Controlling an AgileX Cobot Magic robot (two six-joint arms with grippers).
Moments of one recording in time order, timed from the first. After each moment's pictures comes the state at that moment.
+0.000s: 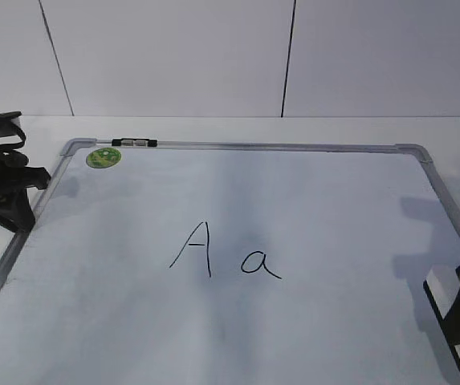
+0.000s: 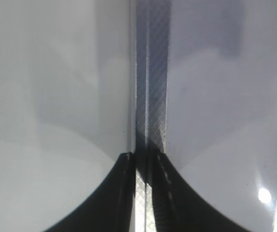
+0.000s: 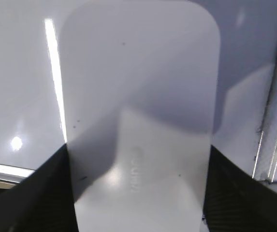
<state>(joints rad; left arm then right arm) -0.04 1.96 -1.25 -0.25 0.82 0.09 0.06 1.35 -0.73 0.27 1.02 -0.13</state>
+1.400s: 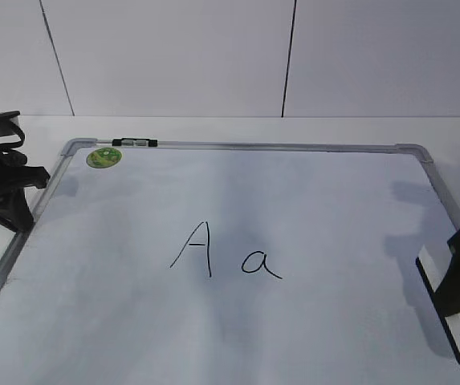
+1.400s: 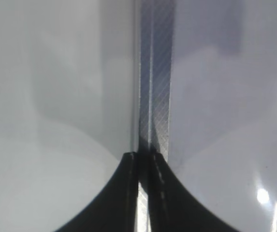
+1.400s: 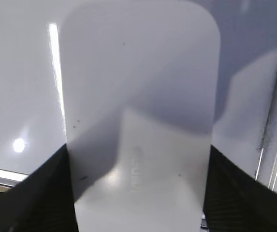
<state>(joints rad) -0.04 1.96 -1.25 -0.25 0.83 0.09 0.06 1.38 -0.80 0.27 1.04 -0.13</state>
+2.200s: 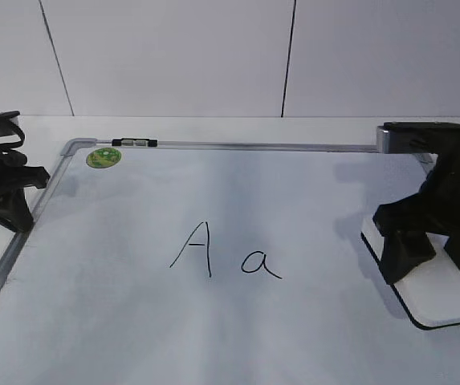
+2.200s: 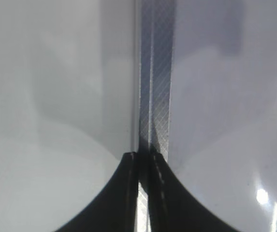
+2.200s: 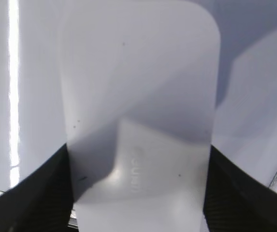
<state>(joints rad) -0.04 1.96 -1.25 -0.26 0.83 0.09 0.30 1.57 -1.06 0.10 1.10 0.01</state>
